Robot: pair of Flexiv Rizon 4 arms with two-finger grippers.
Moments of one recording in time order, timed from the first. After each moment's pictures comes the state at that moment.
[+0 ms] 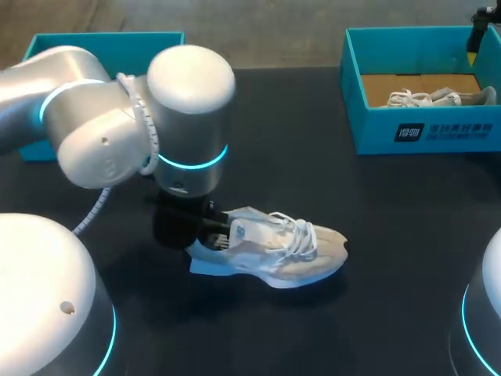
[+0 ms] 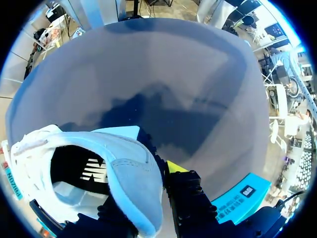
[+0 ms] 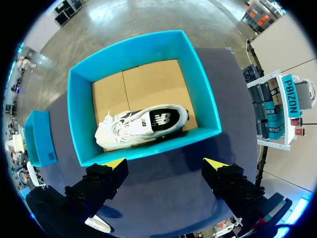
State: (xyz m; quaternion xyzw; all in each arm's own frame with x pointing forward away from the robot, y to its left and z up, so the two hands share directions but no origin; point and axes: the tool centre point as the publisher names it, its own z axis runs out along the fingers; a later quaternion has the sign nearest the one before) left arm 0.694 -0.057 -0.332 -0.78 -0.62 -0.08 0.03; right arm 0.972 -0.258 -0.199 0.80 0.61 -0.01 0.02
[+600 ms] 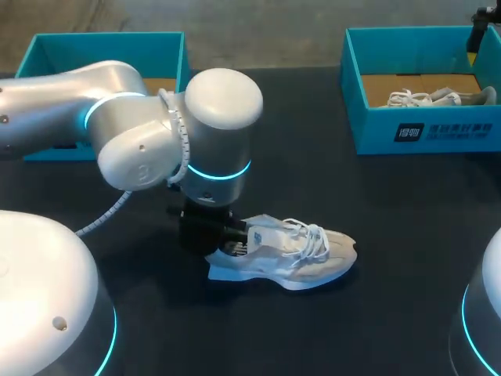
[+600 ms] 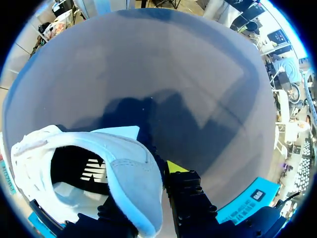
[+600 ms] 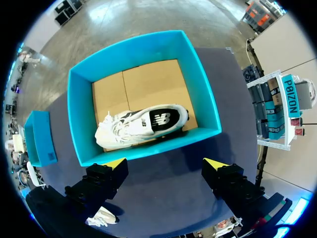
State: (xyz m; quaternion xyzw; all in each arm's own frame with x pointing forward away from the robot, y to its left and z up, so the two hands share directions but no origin) left arm 0.706 -0.083 -0.380 -0.76 -0.64 -0.07 0.05; right arm 0.972 -0.258 -0.199 0.80 0.60 -0.01 0.02
